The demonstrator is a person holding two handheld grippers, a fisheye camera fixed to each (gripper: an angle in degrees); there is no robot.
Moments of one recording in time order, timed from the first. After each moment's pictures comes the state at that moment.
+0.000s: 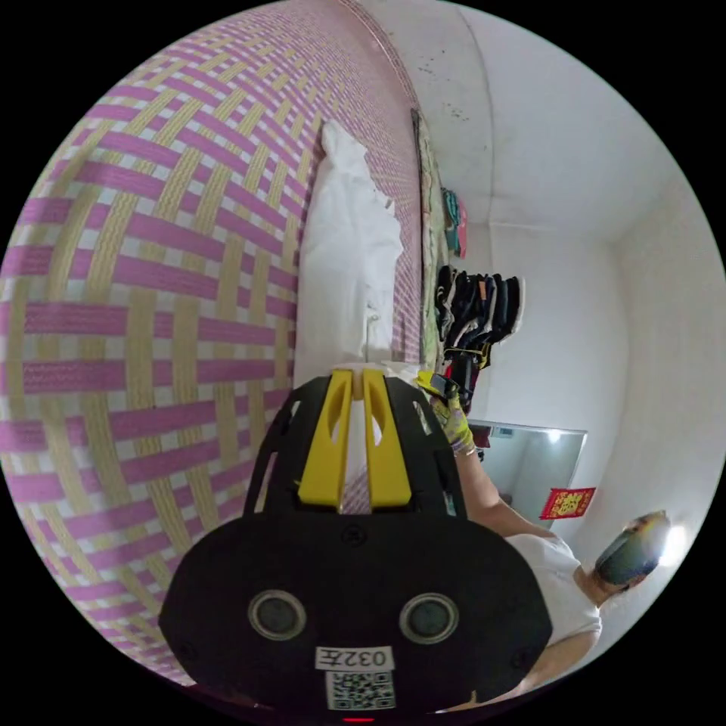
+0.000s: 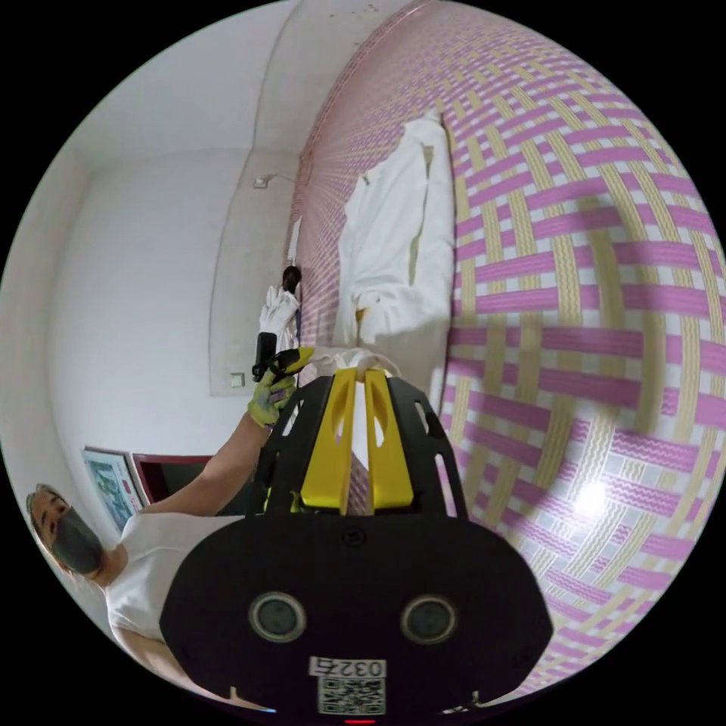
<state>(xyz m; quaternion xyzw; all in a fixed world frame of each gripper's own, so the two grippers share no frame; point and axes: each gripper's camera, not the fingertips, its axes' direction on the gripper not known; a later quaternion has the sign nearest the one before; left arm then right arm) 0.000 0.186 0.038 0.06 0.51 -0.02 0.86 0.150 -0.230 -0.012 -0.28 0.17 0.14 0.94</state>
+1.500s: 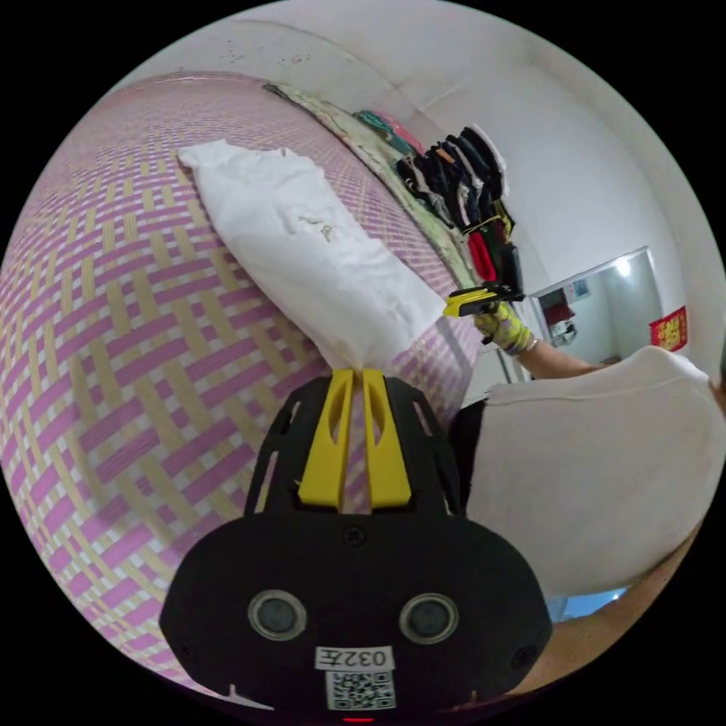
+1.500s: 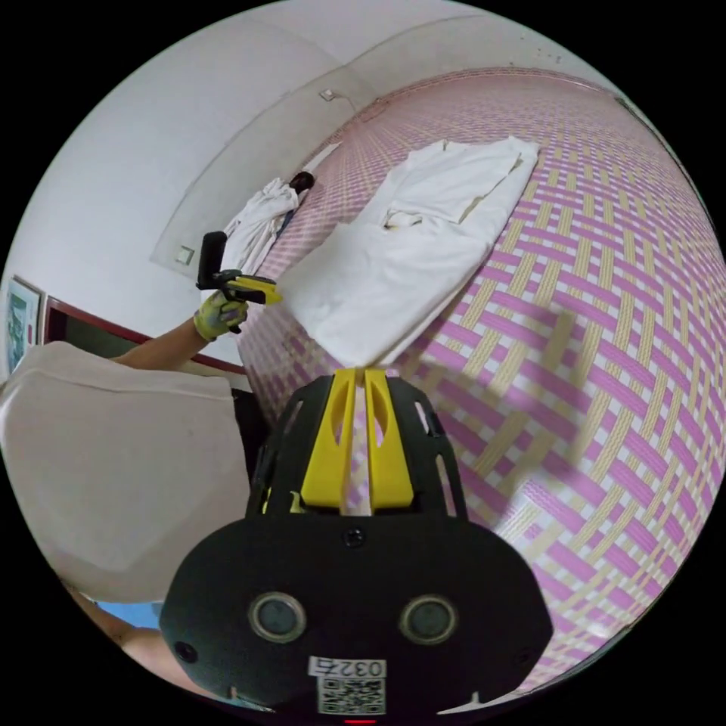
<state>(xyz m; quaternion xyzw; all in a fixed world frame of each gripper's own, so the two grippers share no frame) 0.103 0.307 -0.031 0.08 0.35 0.22 0.91 0.054 -0.132 0.023 -0.39 0.25 -0.11 0.88</state>
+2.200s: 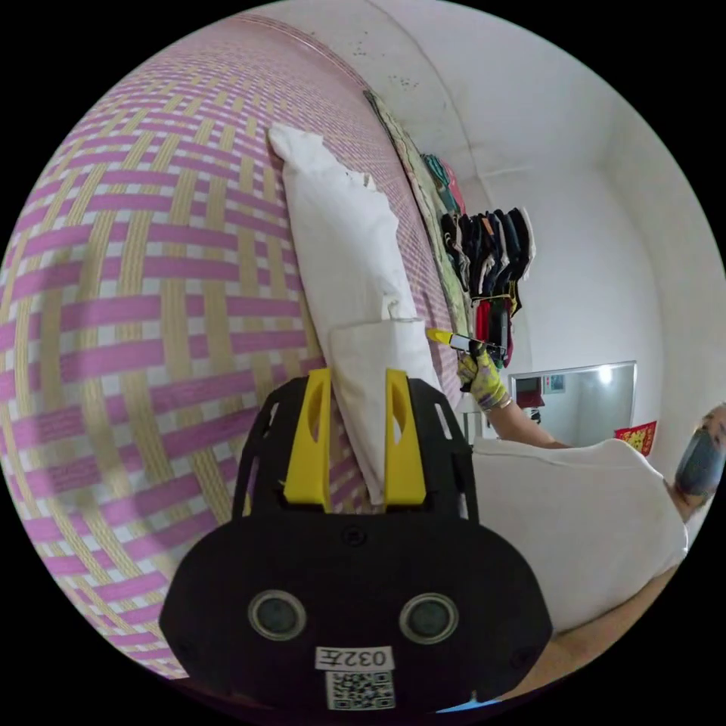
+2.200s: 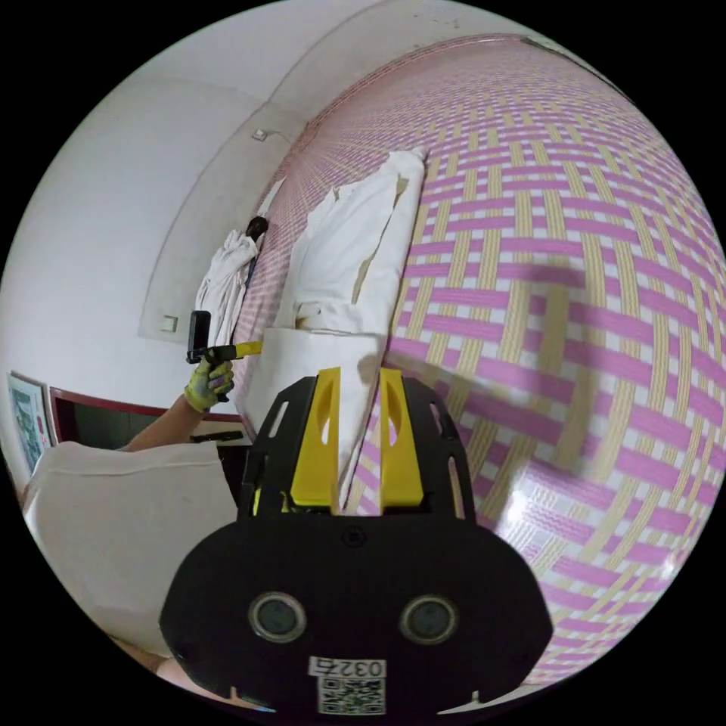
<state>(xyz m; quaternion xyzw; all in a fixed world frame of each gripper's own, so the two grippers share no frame) 0.076 0.294 -0.004 0.09 0.38 0.07 0.92 0.101 -0.173 0.049 -0.33 0.28 -0.01 0.90</state>
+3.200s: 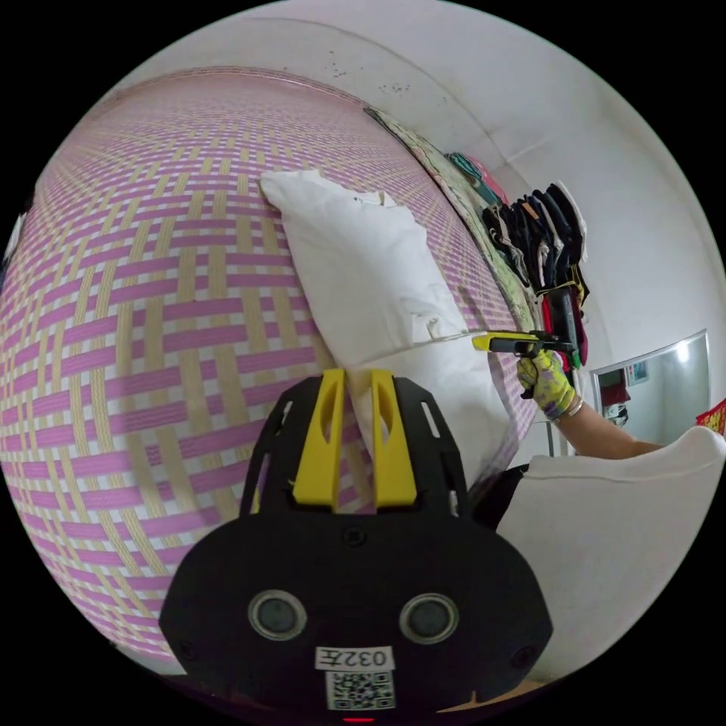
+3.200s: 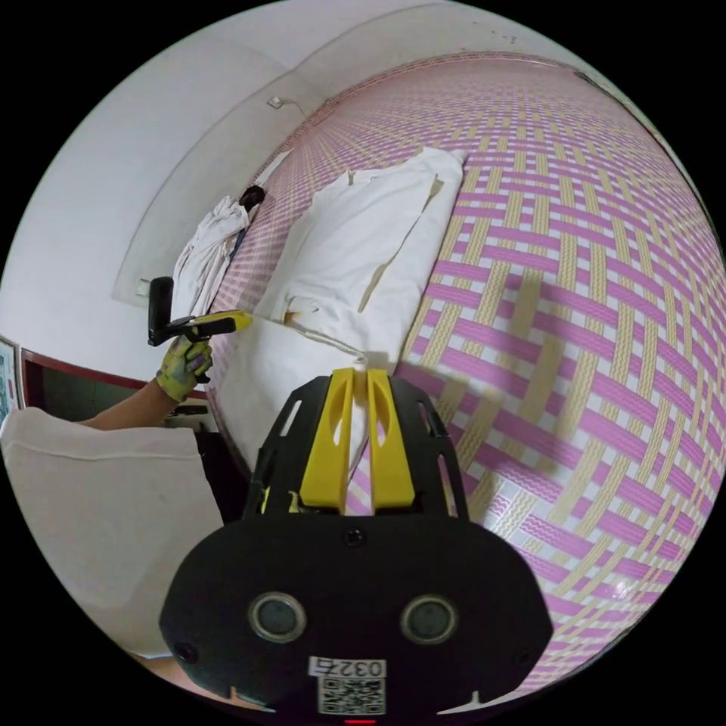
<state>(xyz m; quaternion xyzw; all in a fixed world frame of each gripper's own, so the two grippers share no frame) 0.140 0.333 -0.059 0.15 0.20 0.09 0.96 0.088 -0.155 0.088 -0.36 0.32 -0.08 0.87</state>
